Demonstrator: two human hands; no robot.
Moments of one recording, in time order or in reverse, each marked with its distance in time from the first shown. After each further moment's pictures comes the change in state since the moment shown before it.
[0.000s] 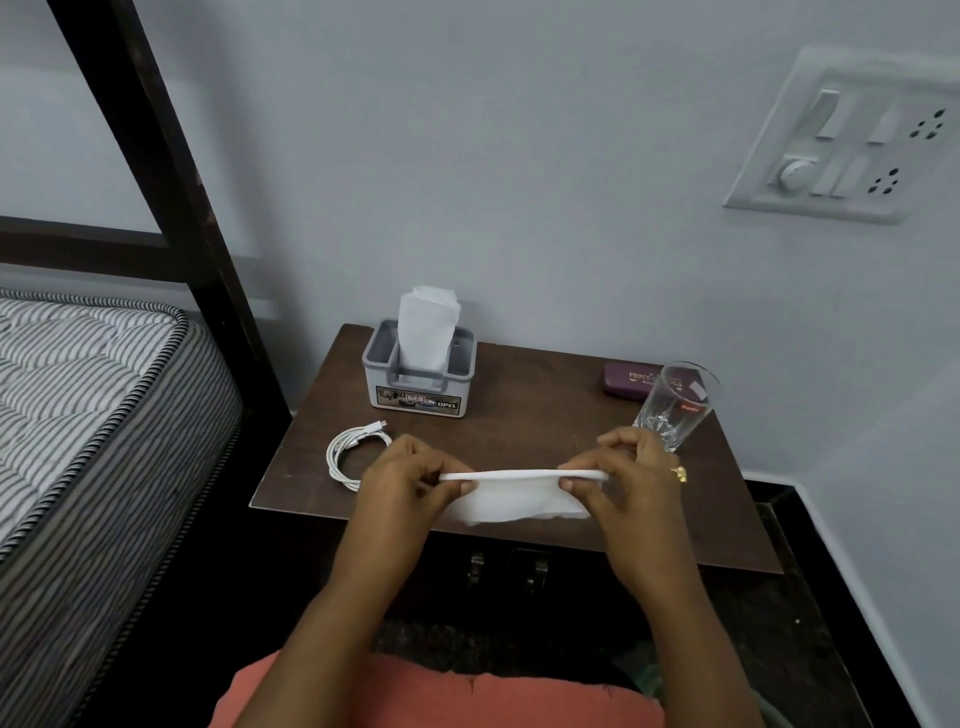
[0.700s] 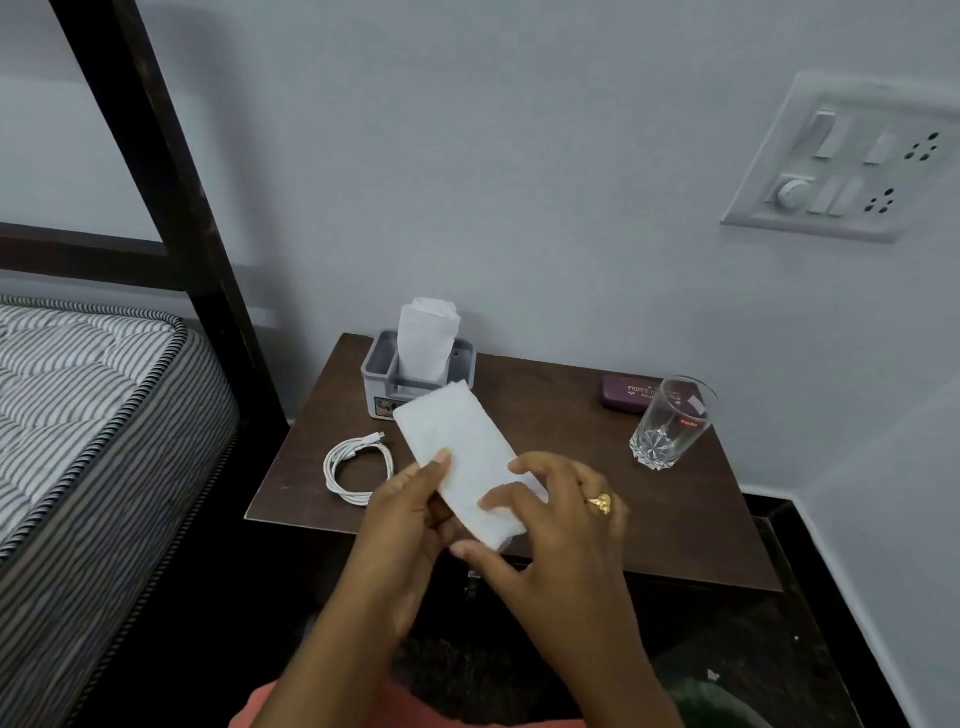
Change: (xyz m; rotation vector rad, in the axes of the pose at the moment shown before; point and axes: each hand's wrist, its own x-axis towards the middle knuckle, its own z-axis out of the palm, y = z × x) left_hand -0.008 0.038 0.001 -1.110 -0.030 -0.650; right_hand -0.033 -0.052 0.022 -0.294 -0.041 -0.246
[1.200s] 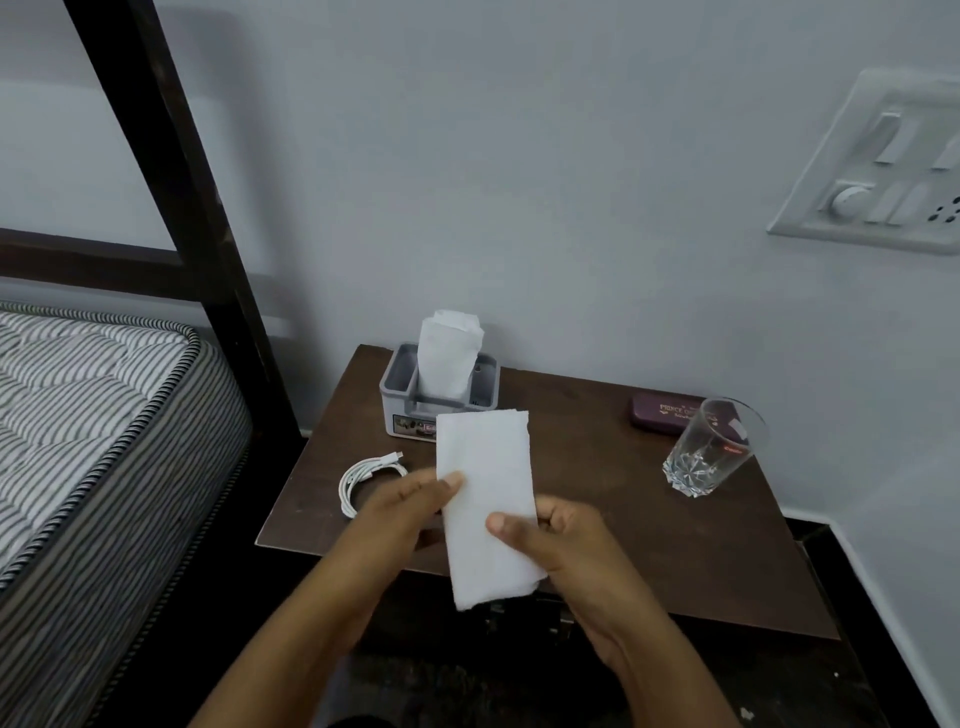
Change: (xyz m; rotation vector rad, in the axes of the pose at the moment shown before) left_hand 0.025 0.027 -0.033 0.481 -0.113 0.076; right_hand 0.046 0.013 0.026 1.126 -0.493 0.661
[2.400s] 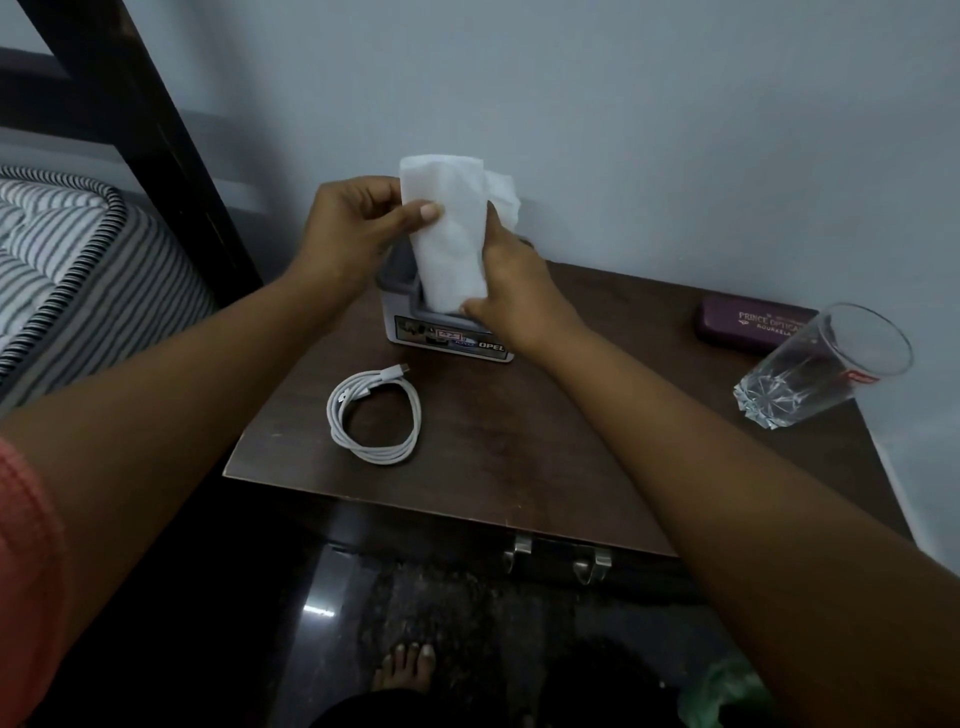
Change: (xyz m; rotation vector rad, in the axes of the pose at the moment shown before) left_hand 0.176 0.032 -0.075 0.338 0.172 0.509; right_hand 0.194 -0.029 0.029 -1.101 0.089 -0.601
